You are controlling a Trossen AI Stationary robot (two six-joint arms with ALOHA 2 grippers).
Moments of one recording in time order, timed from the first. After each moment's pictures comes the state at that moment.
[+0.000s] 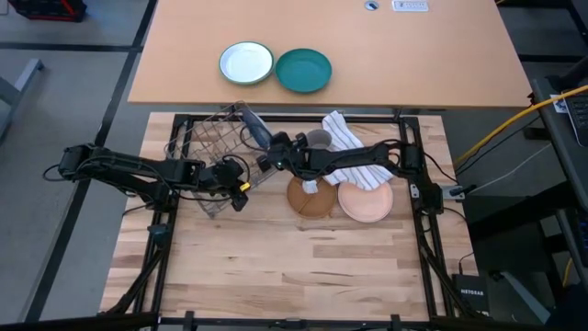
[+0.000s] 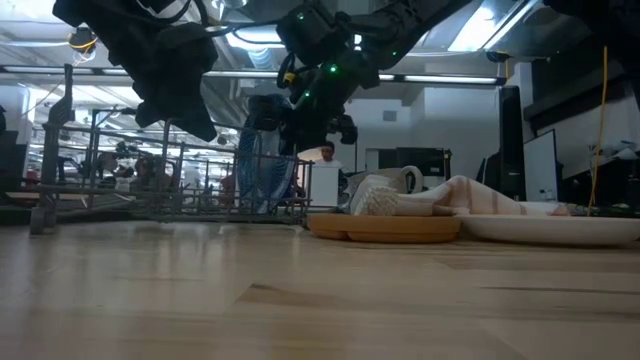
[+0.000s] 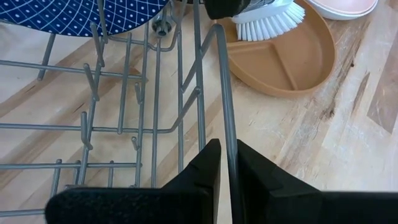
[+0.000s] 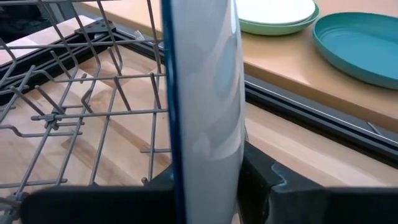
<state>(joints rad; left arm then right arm) -0.02 1.10 0.66 -0.40 -0.28 -0.62 -0.13 2.13 1.56 -0.05 0.67 0.47</state>
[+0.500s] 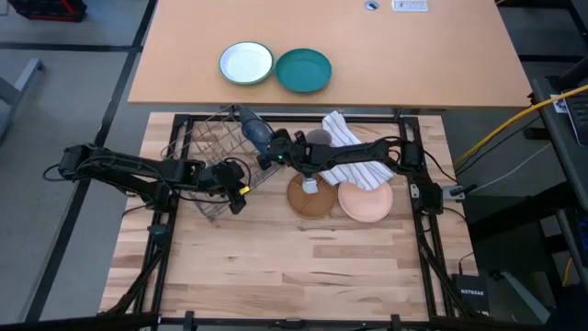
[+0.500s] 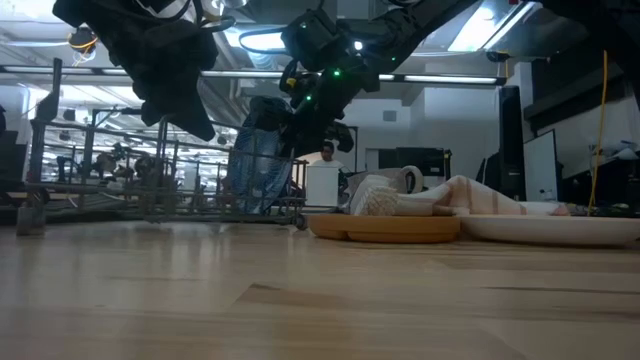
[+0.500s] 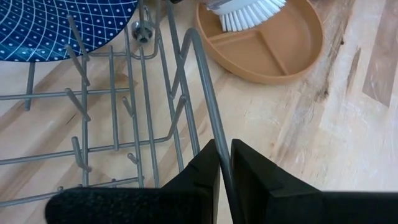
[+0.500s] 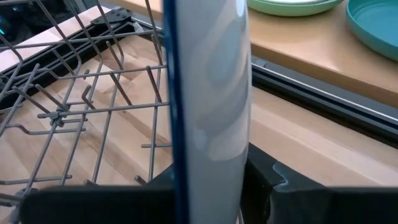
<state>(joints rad) -0.01 1.09 0.66 -0.40 -0.24 -0.51 -0.17 2.13 1.56 -0.05 0.53 0.49</state>
